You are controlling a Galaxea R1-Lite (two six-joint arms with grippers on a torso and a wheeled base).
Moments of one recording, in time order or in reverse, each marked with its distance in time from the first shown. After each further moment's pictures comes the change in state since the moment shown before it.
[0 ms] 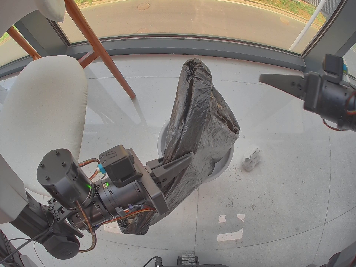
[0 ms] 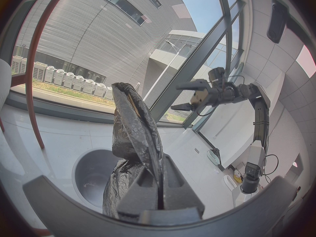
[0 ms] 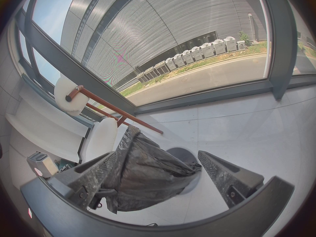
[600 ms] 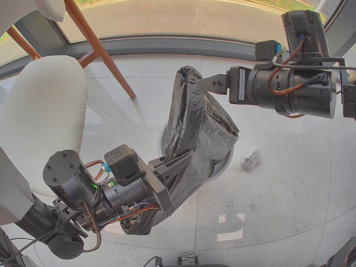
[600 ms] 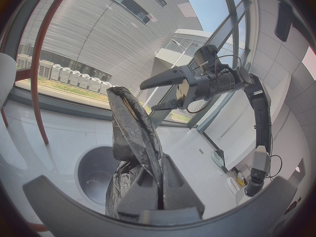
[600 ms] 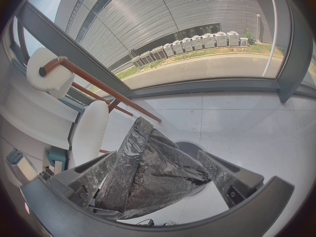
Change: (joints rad) left arm -0.006 0.023 -0.017 0.000 0.060 -0.019; right arm 0.164 0.300 -0.396 0.260 -0.221 -0.036
